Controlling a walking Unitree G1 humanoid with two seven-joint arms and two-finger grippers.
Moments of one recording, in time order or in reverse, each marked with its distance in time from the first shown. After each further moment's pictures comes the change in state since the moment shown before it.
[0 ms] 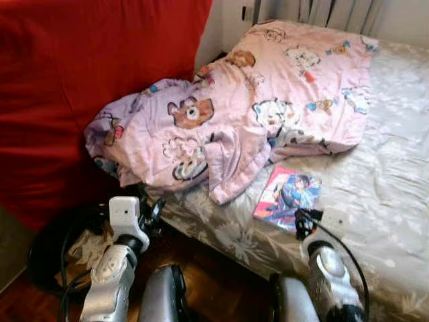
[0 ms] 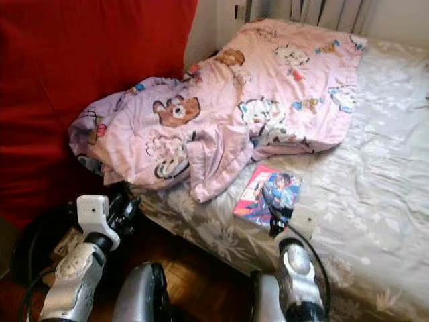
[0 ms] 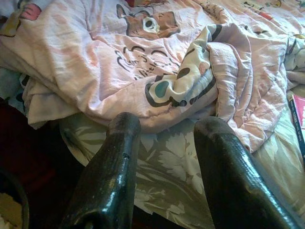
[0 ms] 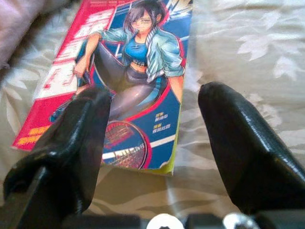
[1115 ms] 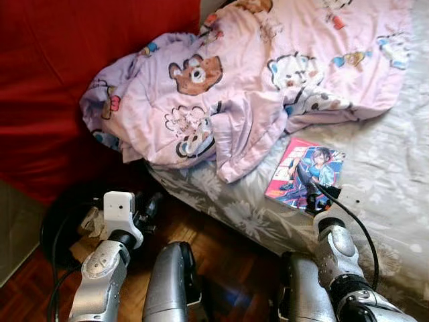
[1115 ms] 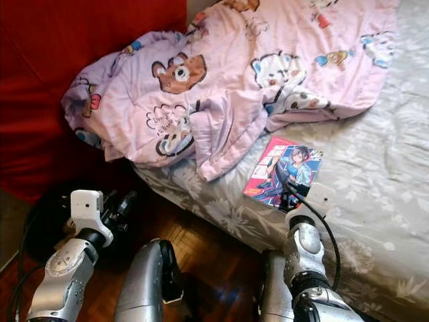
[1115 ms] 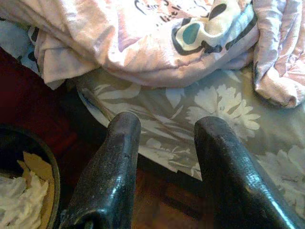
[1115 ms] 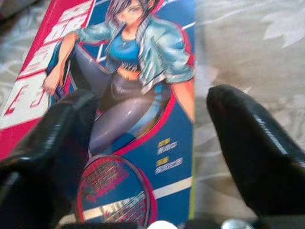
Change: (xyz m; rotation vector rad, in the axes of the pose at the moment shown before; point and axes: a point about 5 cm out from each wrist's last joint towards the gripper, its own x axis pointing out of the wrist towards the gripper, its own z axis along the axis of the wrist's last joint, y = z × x) left arm -0.005 0.008 0.013 0.052 0.010 -0.015; right arm 0.017 -0.002 0.041 0.102 -0.180 0.018
